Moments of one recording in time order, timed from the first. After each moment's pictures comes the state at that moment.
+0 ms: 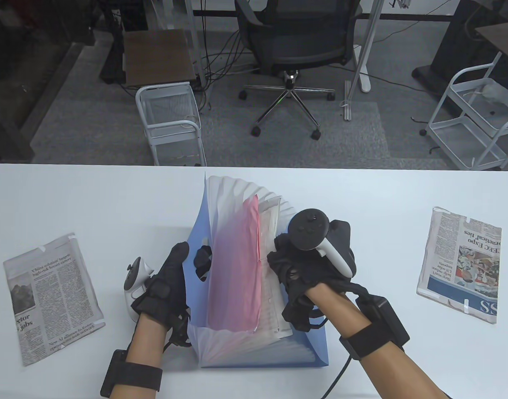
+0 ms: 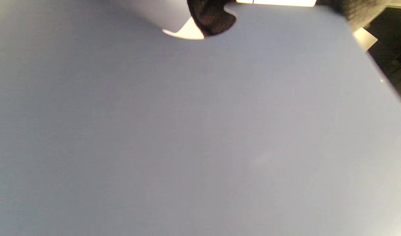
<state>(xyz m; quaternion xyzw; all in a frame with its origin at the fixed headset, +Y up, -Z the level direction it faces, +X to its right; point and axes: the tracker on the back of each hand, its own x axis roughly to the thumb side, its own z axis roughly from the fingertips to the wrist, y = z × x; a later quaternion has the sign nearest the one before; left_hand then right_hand) -0.209 -0.729 -0.320 -0.17 -0.13 0.83 0.51 0.079 -0.581 -0.325 0.03 0.13 0.95 0.27</state>
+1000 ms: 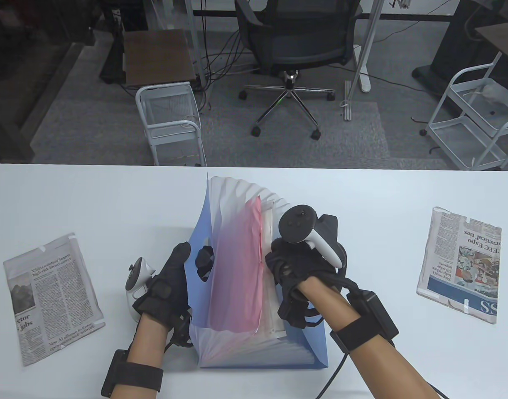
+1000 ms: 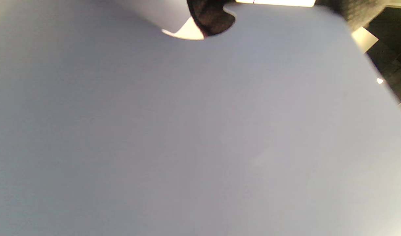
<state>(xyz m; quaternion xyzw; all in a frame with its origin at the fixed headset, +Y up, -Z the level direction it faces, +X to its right) -0.207 -0.730 -0.321 -0.17 -0.14 0.84 0.50 0.071 -0.590 -0.336 0.01 0.20 0.95 0.26</state>
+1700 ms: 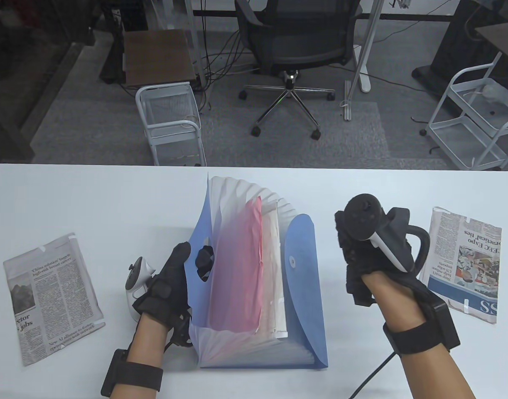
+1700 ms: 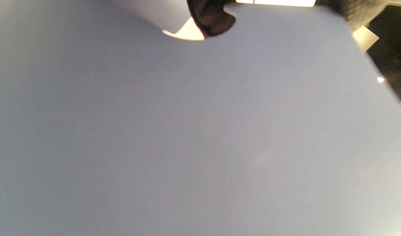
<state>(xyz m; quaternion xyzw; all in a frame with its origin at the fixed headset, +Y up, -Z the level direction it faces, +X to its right) -0.207 -0.730 -0.322 -0.17 -0.14 0.83 0.51 0.191 -0.535 -0.332 -0.10 -0.07 0.99 0.07</state>
